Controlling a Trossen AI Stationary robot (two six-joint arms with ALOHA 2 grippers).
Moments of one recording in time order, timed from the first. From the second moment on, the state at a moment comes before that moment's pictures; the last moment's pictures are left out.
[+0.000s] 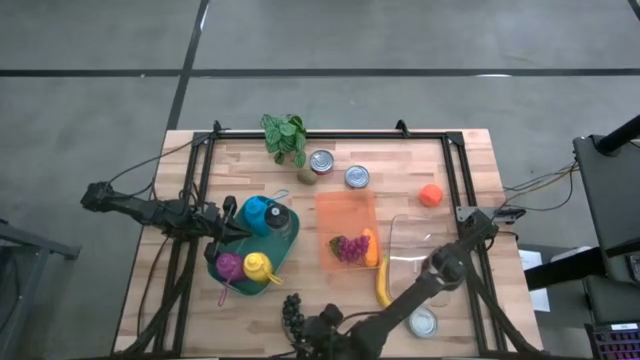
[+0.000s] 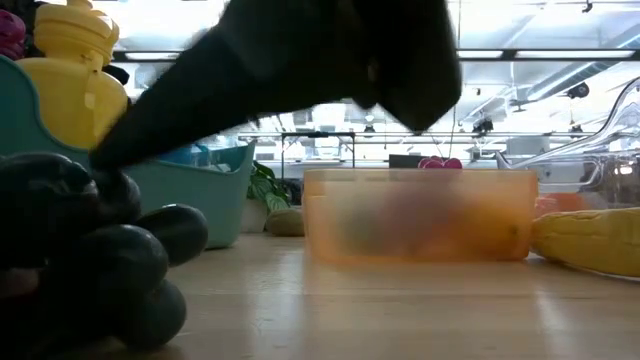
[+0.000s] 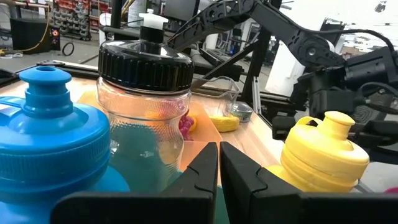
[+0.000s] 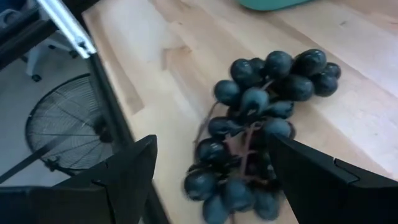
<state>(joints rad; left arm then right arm) -0.28 0.09 0.00 0.03 -0.10 -0.21 0.68 2.54 2.19 -0.59 0.64 1.17</state>
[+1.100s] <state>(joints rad) -0.28 0.09 0.00 0.03 -0.10 -0.21 0.64 2.53 2.07 -0.54 0.47 1.24</state>
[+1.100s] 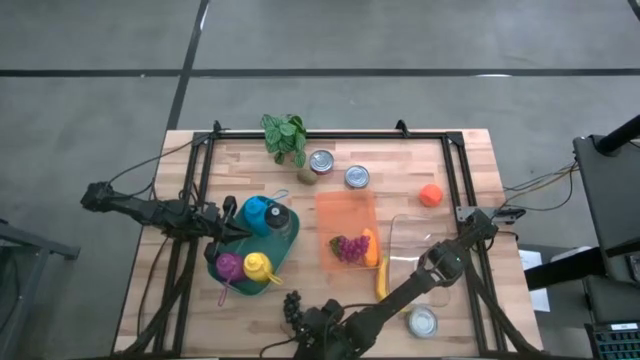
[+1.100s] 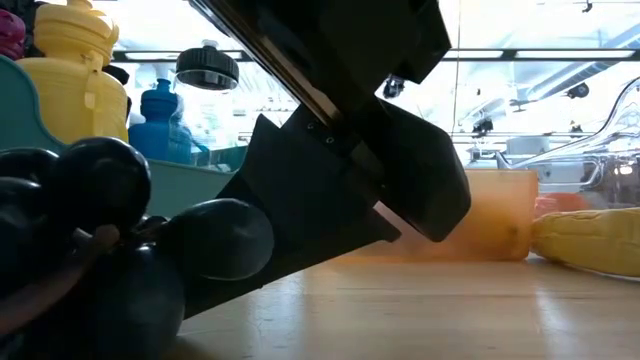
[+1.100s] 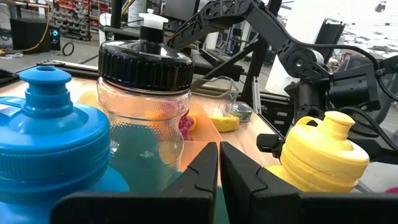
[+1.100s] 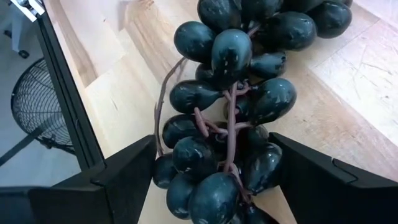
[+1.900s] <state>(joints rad) -0.28 0.09 0.00 0.03 -0.10 -0.21 0.64 2.53 2.09 -0.53 0.46 1.25</state>
